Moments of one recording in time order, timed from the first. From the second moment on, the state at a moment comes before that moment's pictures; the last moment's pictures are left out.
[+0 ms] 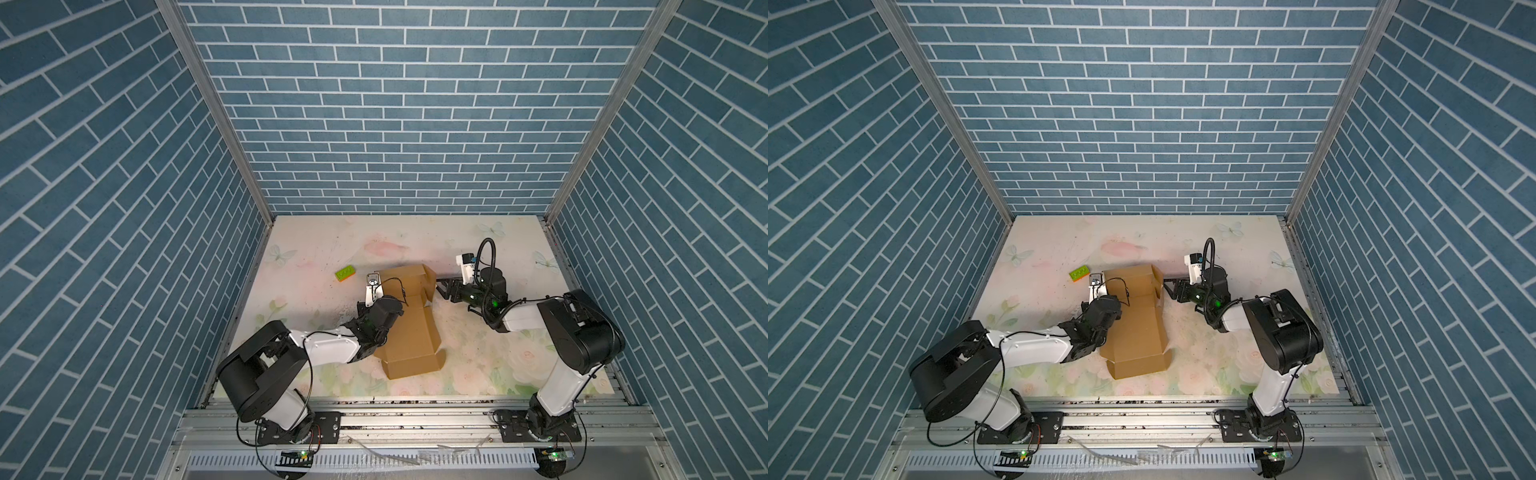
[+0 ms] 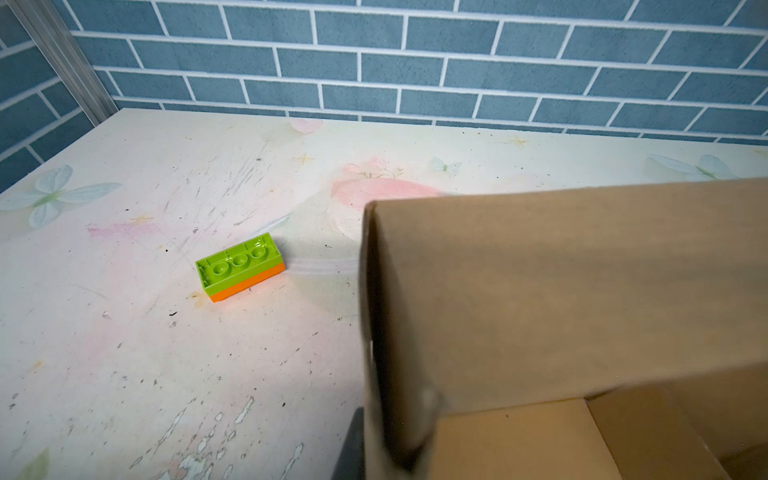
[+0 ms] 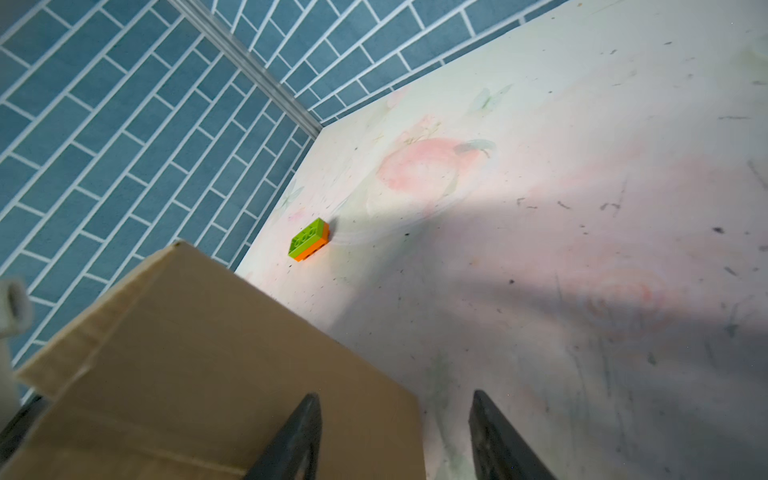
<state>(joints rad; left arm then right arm) -0.83 1.53 0.61 0.34 -0.75 -0.50 0.44 1.75 0.63 0.78 -0.53 0.53</state>
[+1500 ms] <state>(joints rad) -0.64 1.45 0.81 -0.07 -0.26 -0.57 0.49 1.58 0.57 0.72 -0.68 0.31</state>
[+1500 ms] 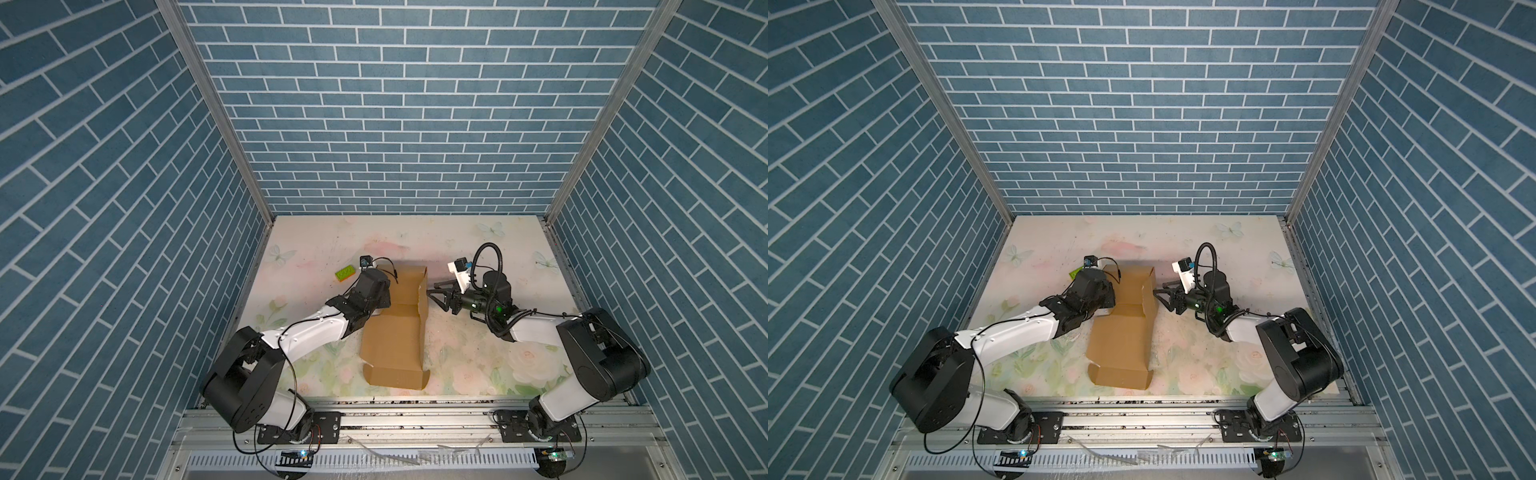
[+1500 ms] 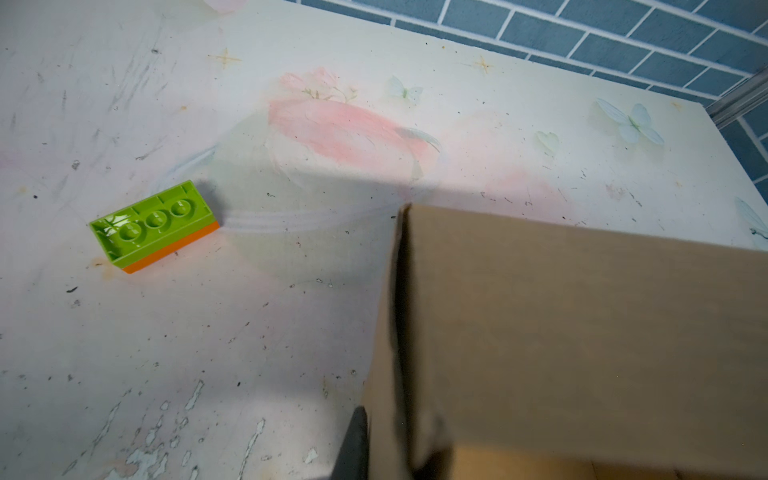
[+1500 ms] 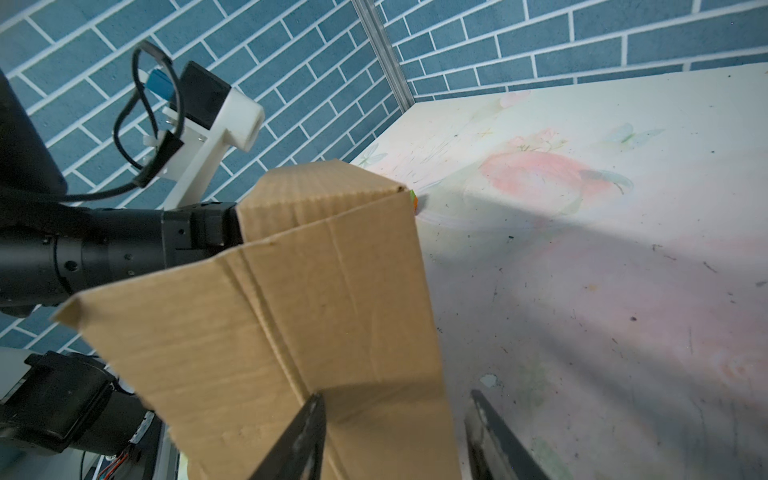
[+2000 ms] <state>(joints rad) -0.55 1.48 0.93 -0.20 -0.06 -0.59 0.50 1.53 0.57 0.71 -0.71 0.31</state>
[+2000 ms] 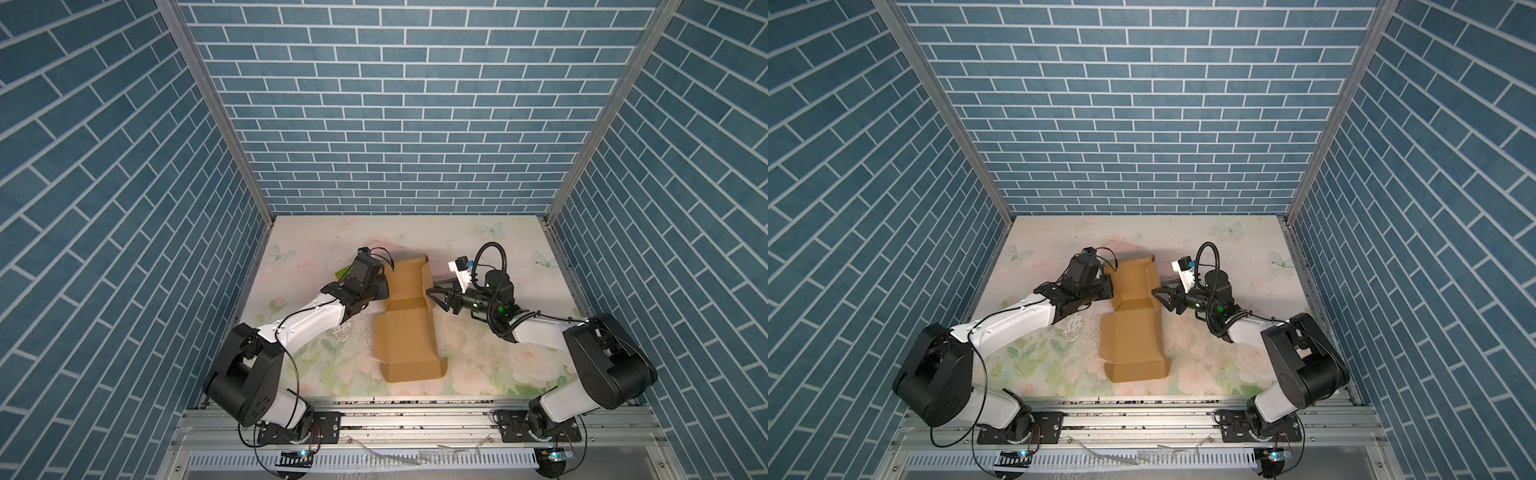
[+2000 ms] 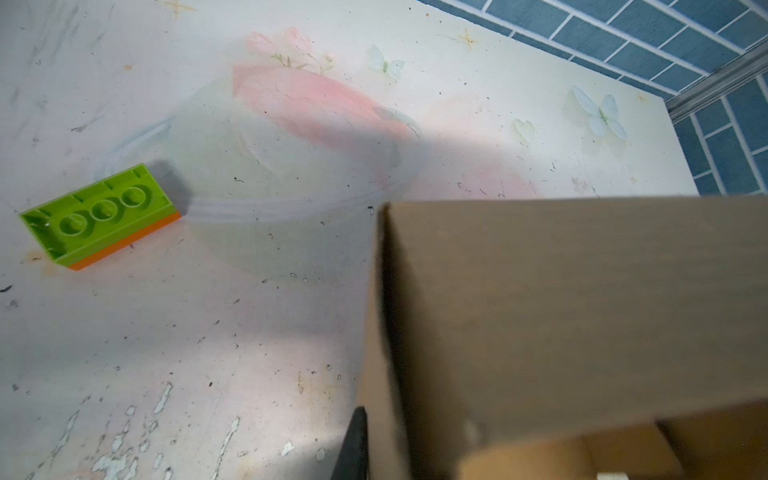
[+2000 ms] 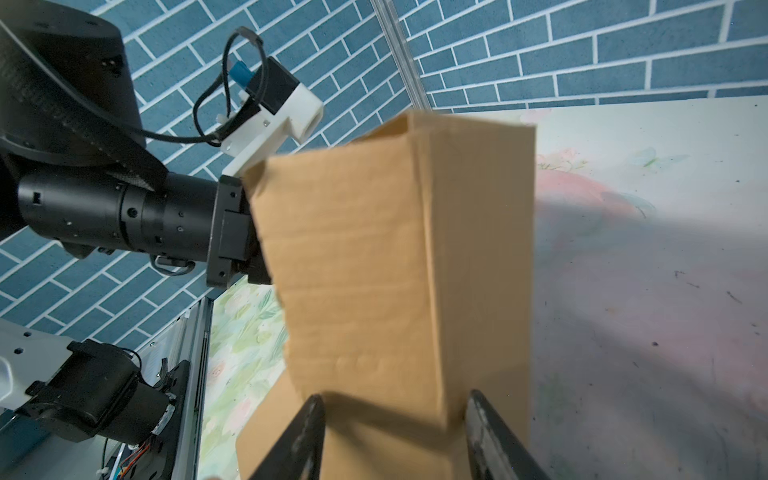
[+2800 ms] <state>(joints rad) -0.53 1.49 0.96 -0.24 -0.04 -0.59 0.56 1.51 0.67 0.52 -0.54 0.17</state>
